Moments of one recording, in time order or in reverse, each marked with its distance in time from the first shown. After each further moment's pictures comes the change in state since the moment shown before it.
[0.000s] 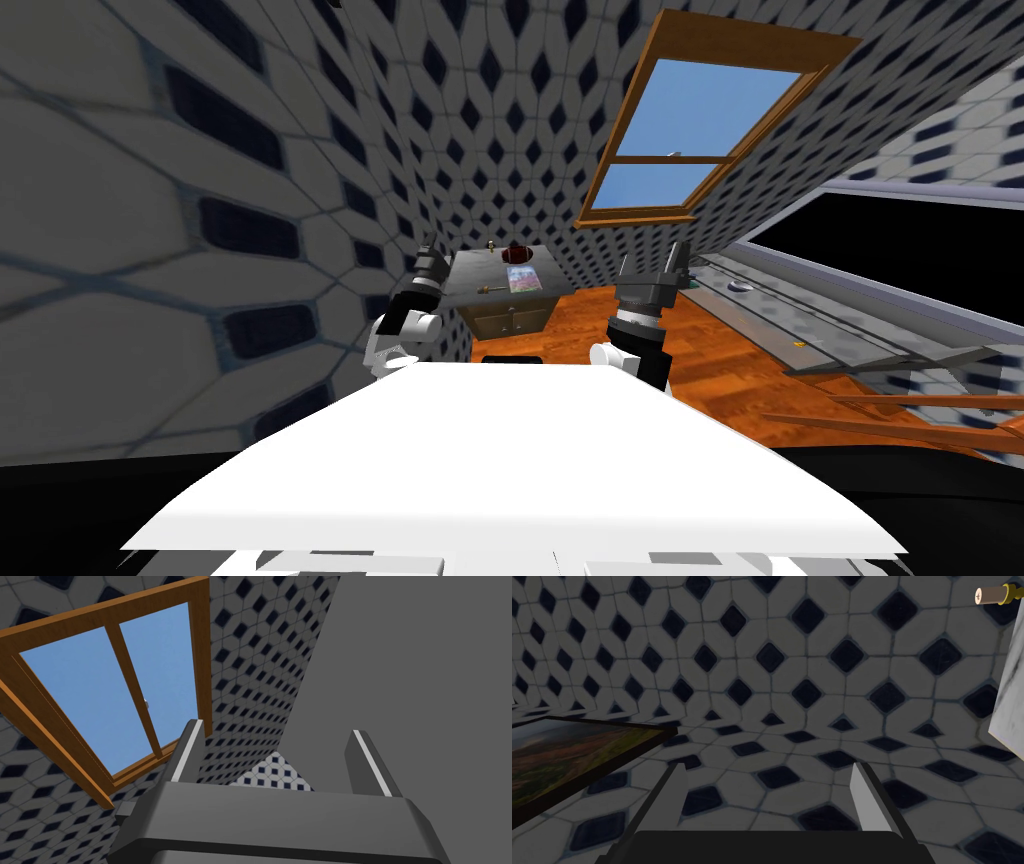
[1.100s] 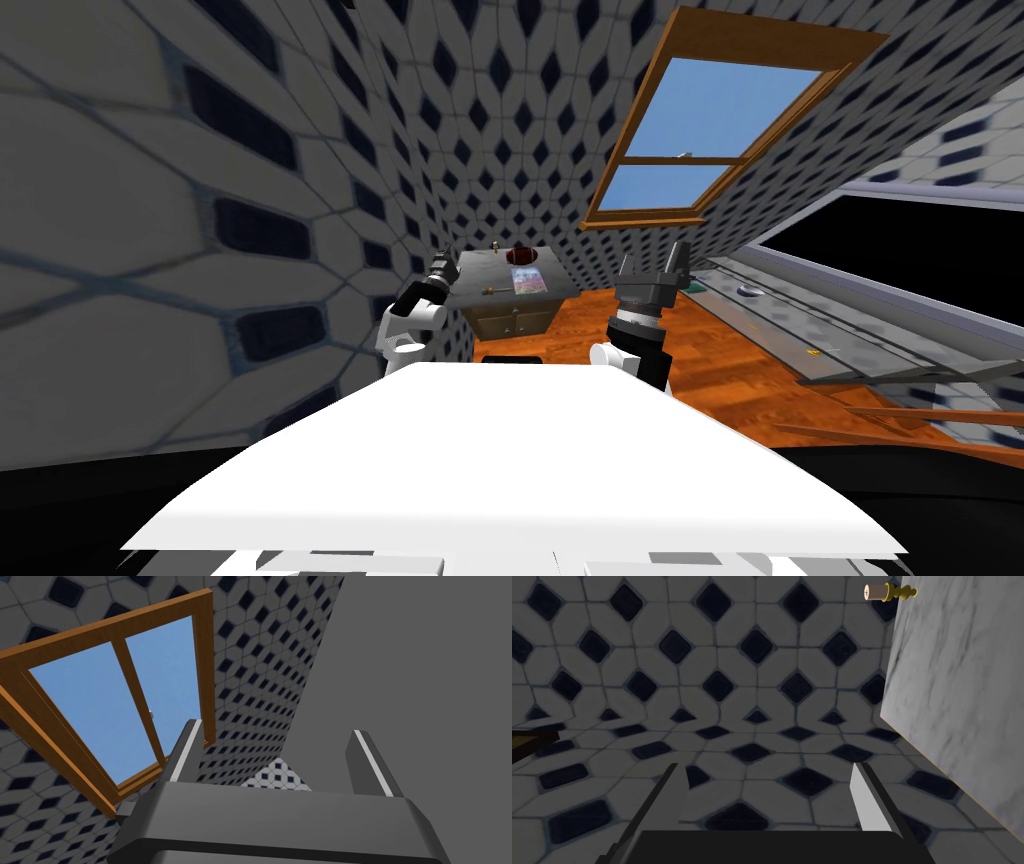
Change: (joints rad) left arm -0.114 0.002 0.004 0.092 0.020 0.299 0.074; right arm 0.000 0.000 0.000 0.000 0.000 0.000 0.000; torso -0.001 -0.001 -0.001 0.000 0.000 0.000
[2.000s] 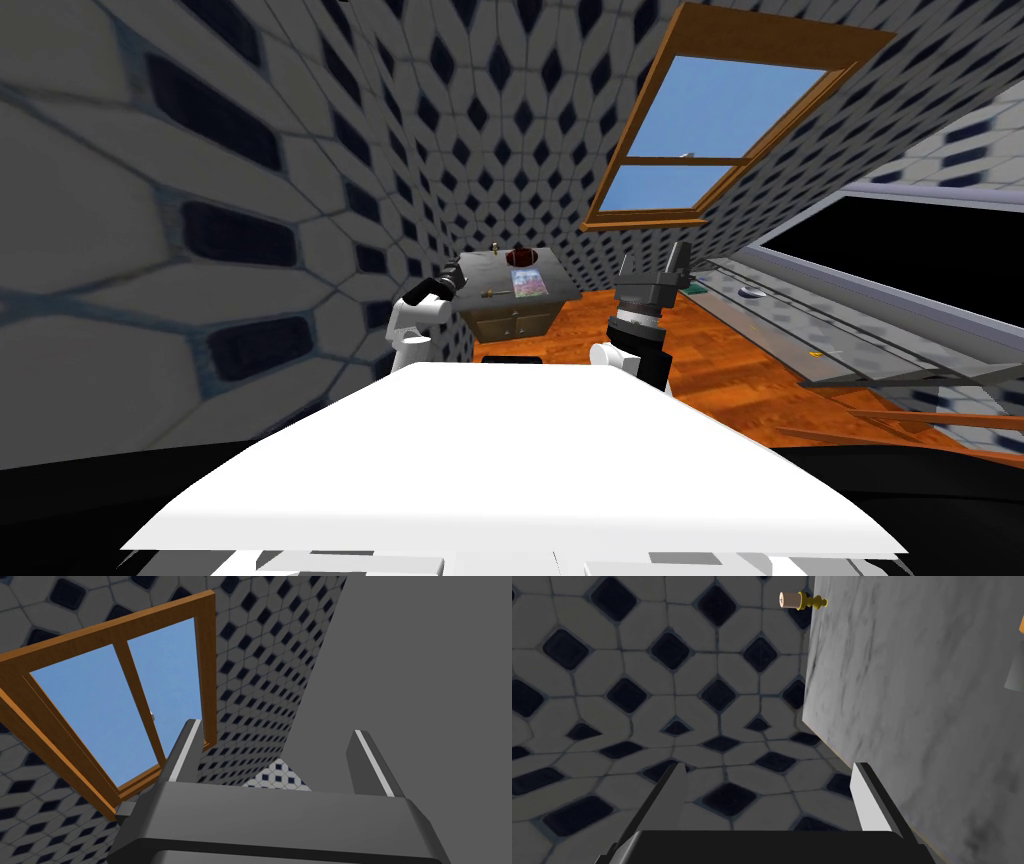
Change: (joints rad) left arm -0.068 -0.005 -0.009 0.081 0.024 0.233 0.055; right arm 0.000 0.000 0.000 0.000 0.000 0.000 0.000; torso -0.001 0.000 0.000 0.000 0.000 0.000
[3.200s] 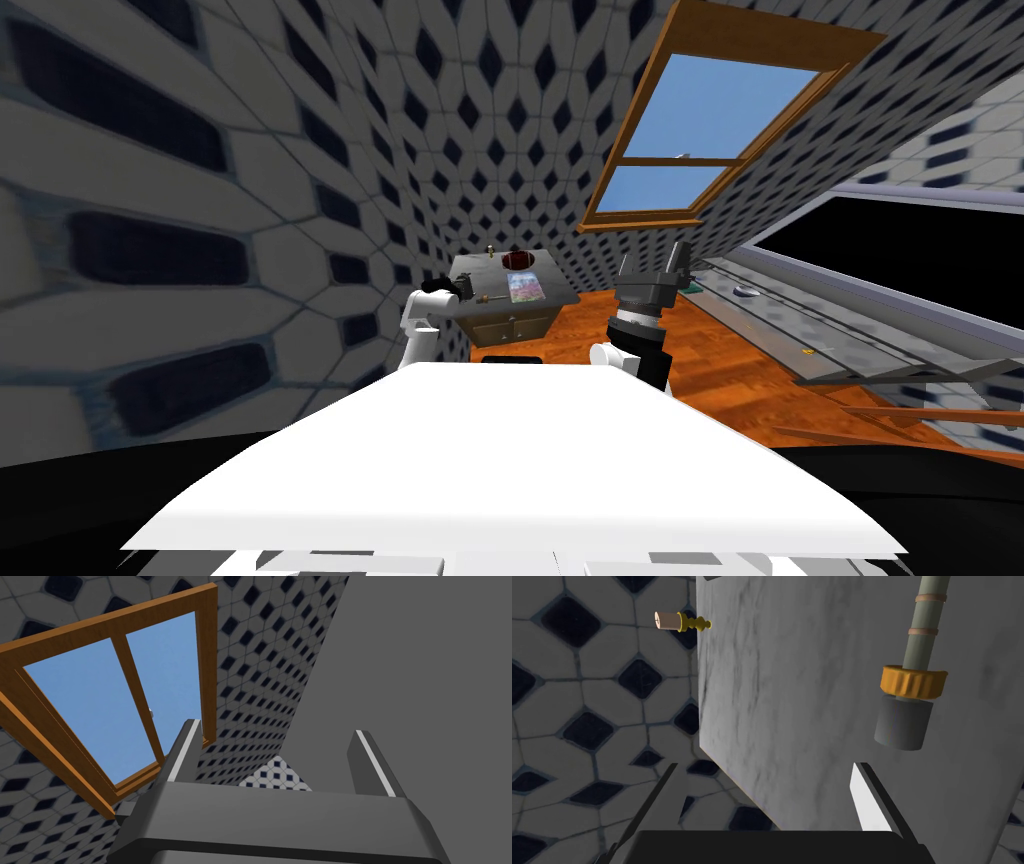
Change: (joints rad) left arm -0.099 -0.012 -0.018 0.135 0.041 0.317 0.070; right arm 0.000 0.000 0.000 0.000 0.000 0.000 0.000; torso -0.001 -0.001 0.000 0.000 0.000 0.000
